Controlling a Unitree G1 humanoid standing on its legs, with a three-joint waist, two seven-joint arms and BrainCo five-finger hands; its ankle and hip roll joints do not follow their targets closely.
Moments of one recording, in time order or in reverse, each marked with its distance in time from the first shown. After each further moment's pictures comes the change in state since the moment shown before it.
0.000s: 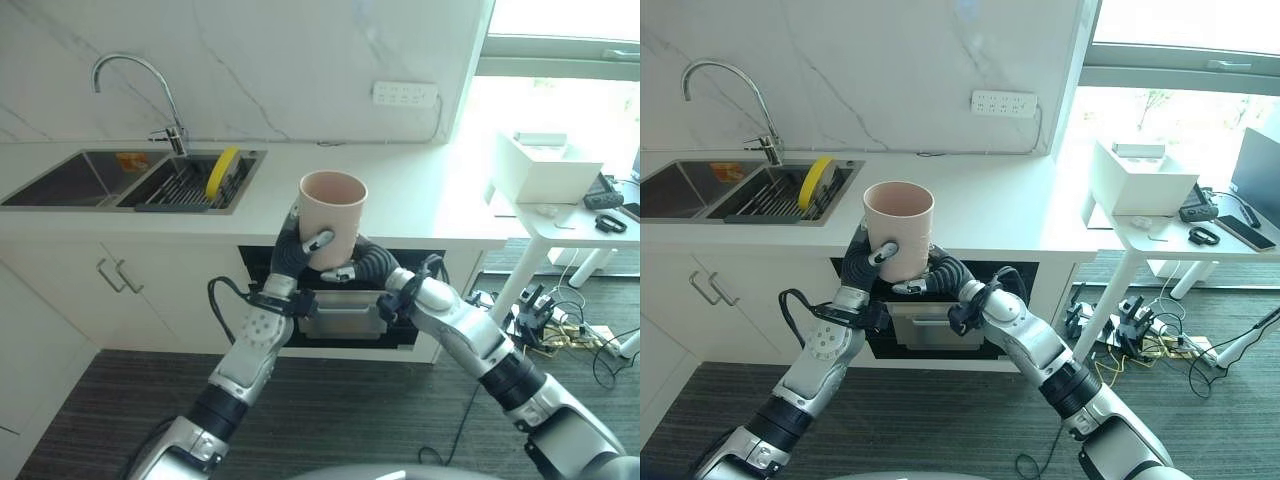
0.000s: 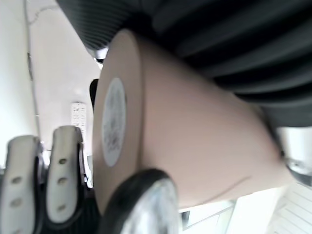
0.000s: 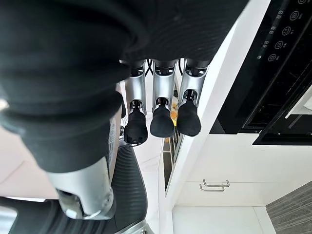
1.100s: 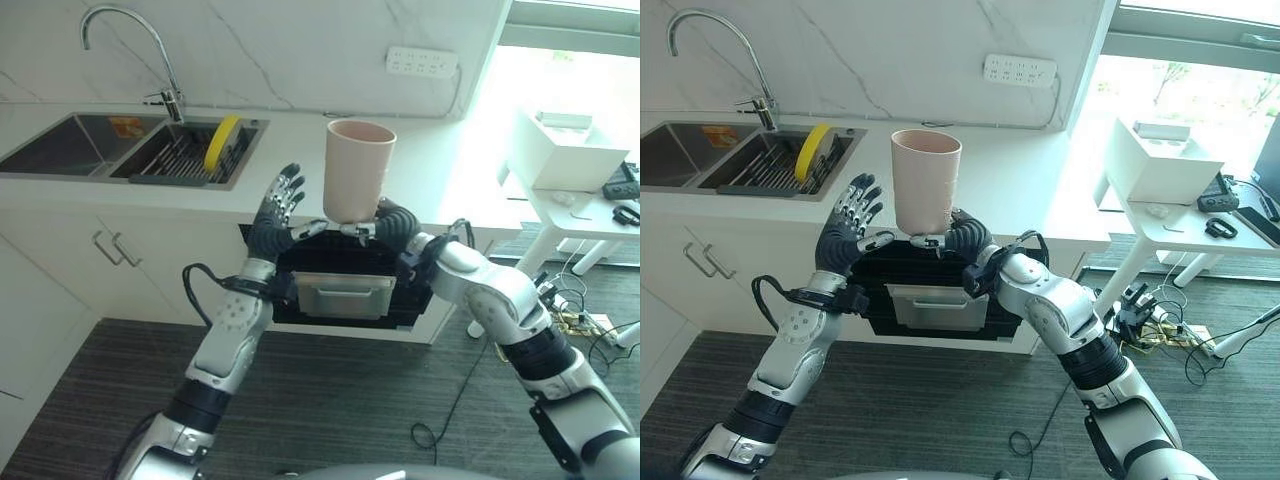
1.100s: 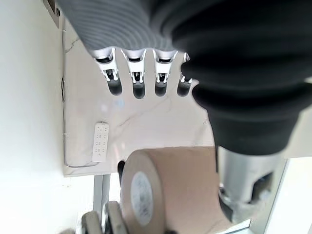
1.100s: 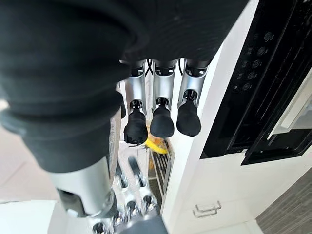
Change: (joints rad) left arm -0.004 0.043 0.156 -0.081 -0.090 0.164 -0.062; right arm -0.114 -0.062 -0.201 -0.152 0.198 0.388 -0.203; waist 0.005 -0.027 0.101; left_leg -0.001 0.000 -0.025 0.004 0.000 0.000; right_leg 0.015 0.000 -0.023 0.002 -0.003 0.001
